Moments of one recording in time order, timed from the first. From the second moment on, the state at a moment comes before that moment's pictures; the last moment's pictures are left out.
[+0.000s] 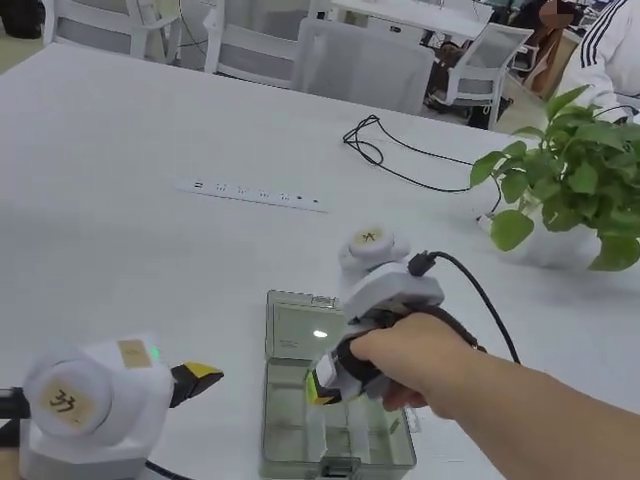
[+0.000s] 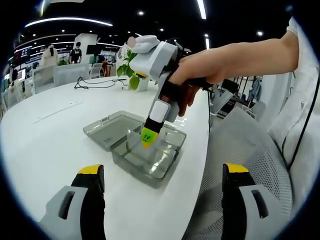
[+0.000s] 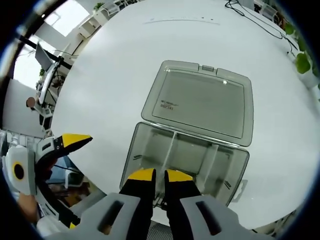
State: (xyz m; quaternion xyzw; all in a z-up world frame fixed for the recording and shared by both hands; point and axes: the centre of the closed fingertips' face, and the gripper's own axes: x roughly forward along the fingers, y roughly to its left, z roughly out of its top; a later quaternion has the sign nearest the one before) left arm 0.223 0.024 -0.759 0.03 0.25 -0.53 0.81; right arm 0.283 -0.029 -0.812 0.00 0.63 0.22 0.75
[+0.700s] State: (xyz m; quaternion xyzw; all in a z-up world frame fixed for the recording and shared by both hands) left arm 0.234 0.031 -0.759 0.05 0.26 -0.52 0.81; right arm 0.282 -0.029 -0.818 0.06 0.60 0.25 0.76
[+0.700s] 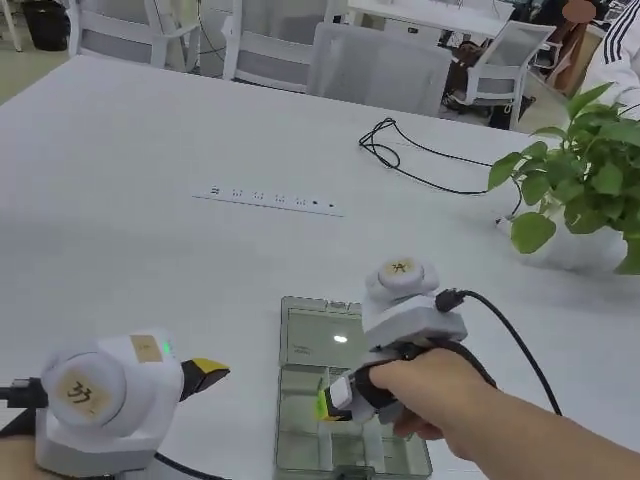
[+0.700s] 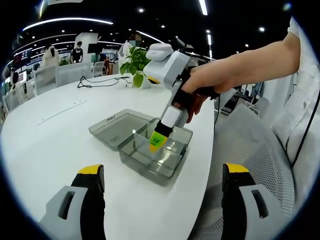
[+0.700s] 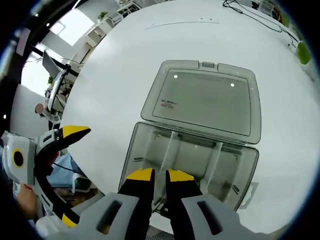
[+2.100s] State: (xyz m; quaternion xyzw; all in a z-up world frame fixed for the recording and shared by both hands) left arm 0.223 0.045 -0.726 0.06 0.26 -0.45 0.85; right arm 0.263 -0.145 -0.752 -0.25 0.39 0.54 0.70
